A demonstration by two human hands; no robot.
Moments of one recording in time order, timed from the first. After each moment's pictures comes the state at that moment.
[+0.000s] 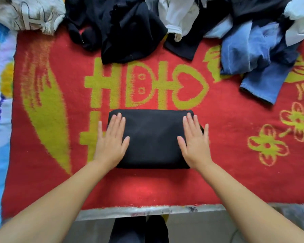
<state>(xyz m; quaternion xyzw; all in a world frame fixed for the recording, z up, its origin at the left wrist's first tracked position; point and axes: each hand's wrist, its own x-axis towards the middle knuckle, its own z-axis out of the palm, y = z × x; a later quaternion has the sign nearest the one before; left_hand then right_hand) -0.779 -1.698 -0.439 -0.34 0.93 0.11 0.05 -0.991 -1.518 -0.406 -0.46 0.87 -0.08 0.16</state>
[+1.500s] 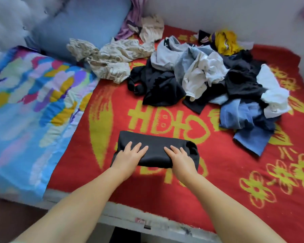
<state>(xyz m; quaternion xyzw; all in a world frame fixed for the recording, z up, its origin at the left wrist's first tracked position) -0.738 -1.667 -0.324 -0.32 0.92 0.11 0.19 -0.921 -1.556 -0.300 -0.53 0.81 0.11 0.25</state>
